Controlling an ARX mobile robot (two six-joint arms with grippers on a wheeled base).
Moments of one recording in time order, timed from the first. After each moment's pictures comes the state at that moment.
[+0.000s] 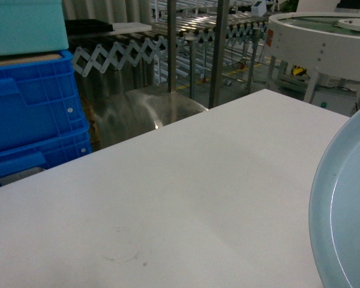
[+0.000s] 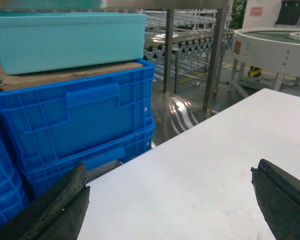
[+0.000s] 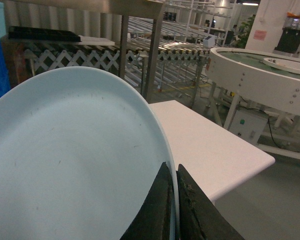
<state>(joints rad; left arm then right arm) 0.00 0.01 0.01 0.00 0.00 0.00 0.12 0.10 0.04 0.09 0.01 -0.10</state>
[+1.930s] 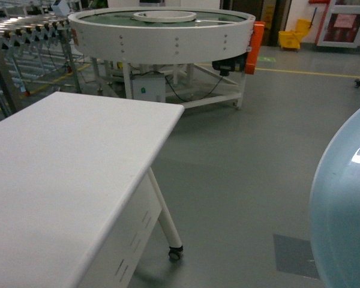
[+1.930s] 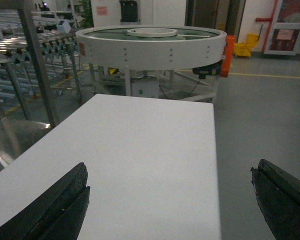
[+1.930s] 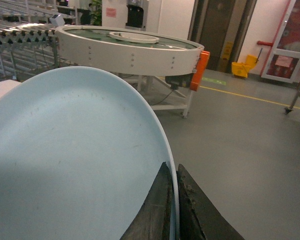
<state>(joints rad) 0.00 0.01 0.01 0.00 0.00 0.00 0.12 0.10 0.04 0.09 0.01 -0.10</state>
